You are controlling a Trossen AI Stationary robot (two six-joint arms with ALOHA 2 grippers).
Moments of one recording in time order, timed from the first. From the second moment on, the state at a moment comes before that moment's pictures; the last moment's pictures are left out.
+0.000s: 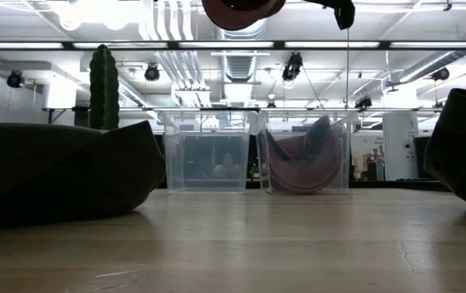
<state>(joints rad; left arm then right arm) -0.02 1.41 1.45 -0.10 -0.98 -0.34 -0.28 0.97 1.01 -0.12 -0.09 0.49</state>
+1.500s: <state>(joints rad) 0.01 1.42 1.40 -0.09 -0.94 -0.32 -0.28 1.08 1.01 -0.07 0.05 0.44</state>
